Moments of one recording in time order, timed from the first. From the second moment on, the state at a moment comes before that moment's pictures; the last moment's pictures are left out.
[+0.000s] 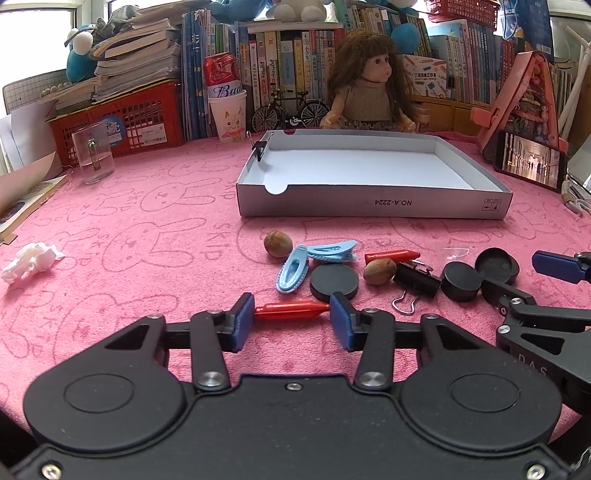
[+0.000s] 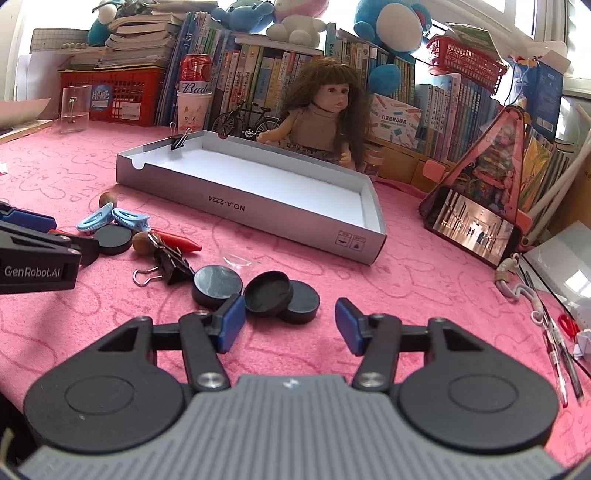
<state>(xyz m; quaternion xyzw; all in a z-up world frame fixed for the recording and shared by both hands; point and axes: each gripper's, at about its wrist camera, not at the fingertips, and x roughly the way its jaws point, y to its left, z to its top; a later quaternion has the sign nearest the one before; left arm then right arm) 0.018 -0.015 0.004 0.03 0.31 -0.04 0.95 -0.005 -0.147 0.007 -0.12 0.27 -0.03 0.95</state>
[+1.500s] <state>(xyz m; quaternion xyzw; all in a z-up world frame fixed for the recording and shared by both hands) 0.043 0.004 0.052 -0.02 0.31 -0.14 0.94 0.016 -0.174 0.031 0.02 0.29 0.02 0.96</state>
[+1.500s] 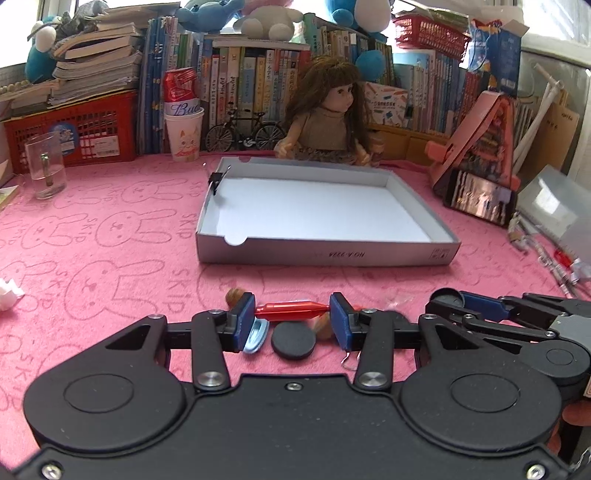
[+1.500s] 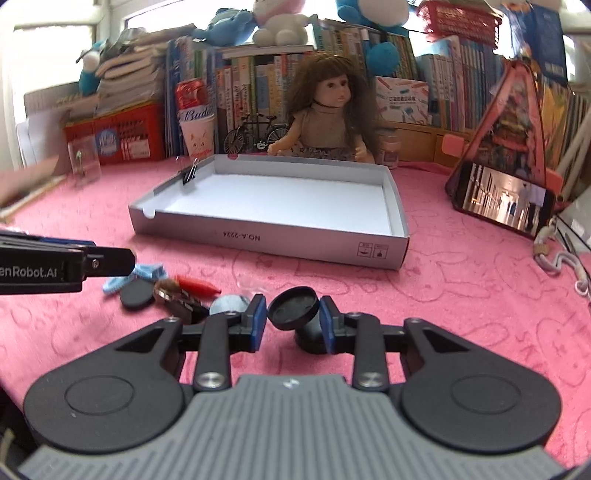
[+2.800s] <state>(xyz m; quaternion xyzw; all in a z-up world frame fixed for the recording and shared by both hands) 0.216 -0.027 0.068 -0.03 0.42 -0.16 0.90 0.164 -0.237 0.068 0.14 0.40 0.06 0.90</state>
